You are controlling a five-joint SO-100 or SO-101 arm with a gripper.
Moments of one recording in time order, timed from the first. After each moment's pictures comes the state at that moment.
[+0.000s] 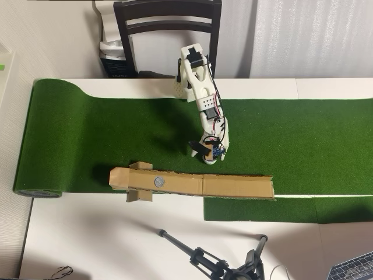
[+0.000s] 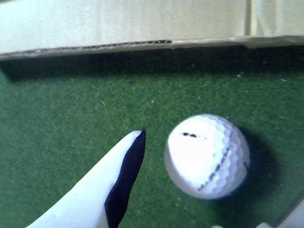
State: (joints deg) arm -21.2 96.5 122.4 30.1 116.3
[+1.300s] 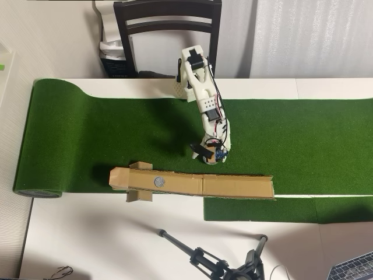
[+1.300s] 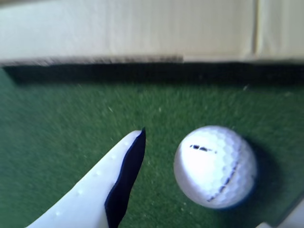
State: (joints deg) arm -22.7 90.5 114.7 34.0 115.7
